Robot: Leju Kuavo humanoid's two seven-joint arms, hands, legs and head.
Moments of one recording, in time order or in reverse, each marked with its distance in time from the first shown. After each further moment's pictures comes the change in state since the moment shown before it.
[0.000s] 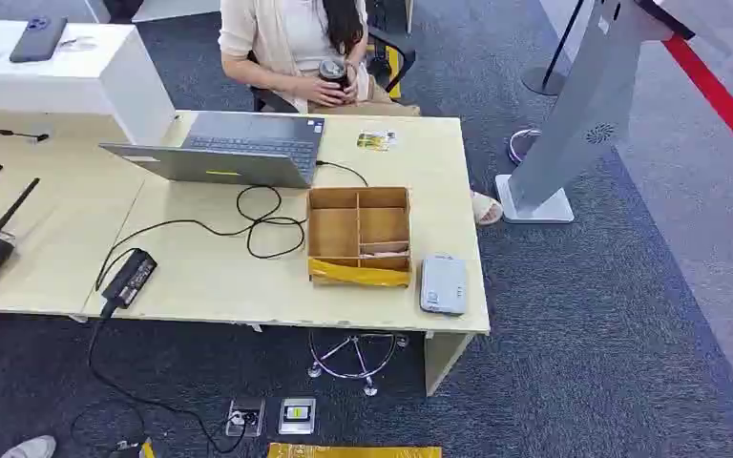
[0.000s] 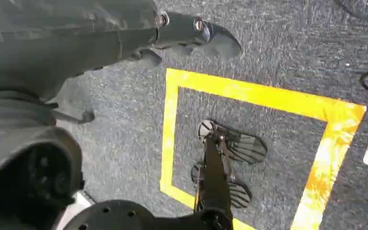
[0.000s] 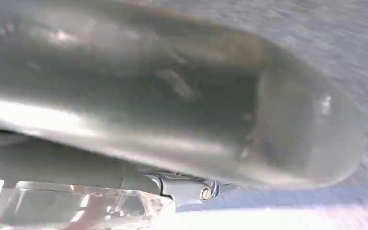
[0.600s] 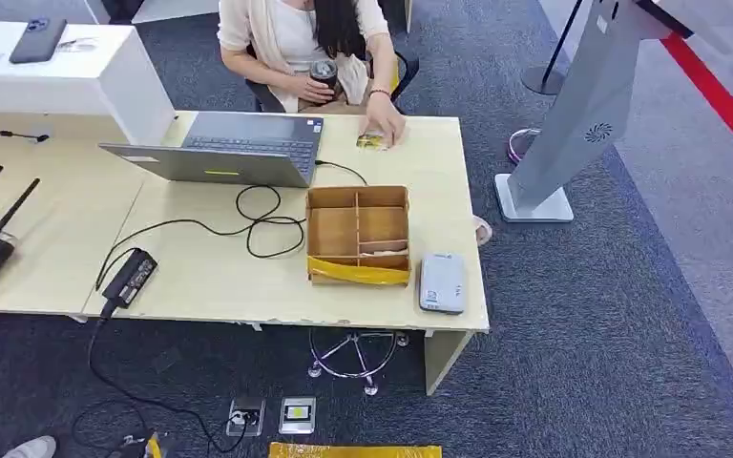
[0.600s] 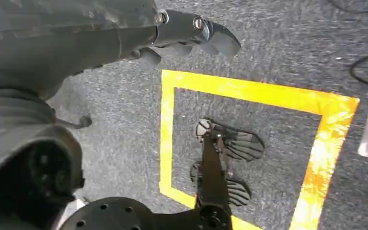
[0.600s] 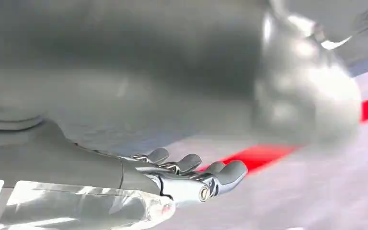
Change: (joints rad) left arm -0.027 -0.006 -0.030 0.000 -0.023 -0.001 -0.007; right arm -0.666 -0.162 0.031 -0.059 0.085 0.256 -0.122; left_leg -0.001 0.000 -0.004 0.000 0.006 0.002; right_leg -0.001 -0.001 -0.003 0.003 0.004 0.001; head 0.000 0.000
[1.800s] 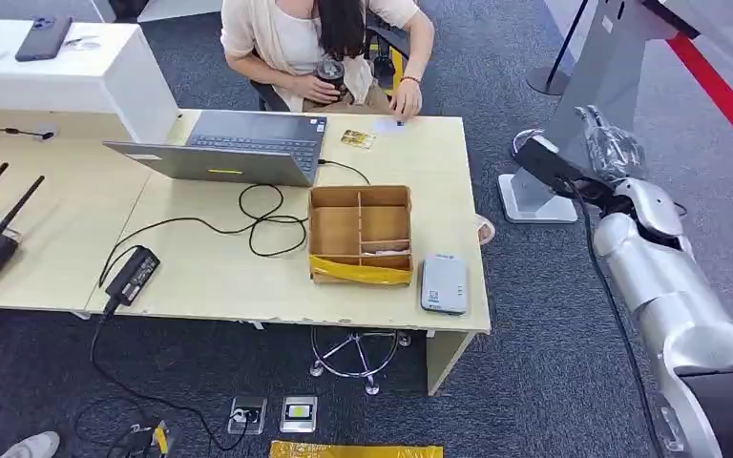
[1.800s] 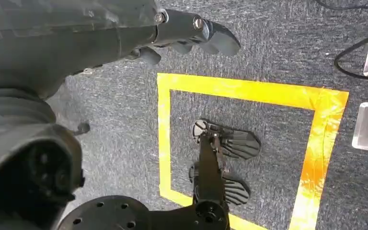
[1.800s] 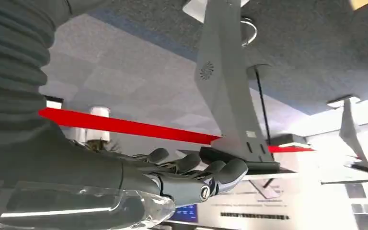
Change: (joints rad) left arm -0.033 0.011 -0.047 0.000 -0.006 -0.003 0.011; right arm -0.195 0.552 0.768 -0.068 0.523 -0.401 -0.017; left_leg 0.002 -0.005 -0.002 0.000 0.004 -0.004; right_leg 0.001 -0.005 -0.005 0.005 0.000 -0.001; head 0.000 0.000
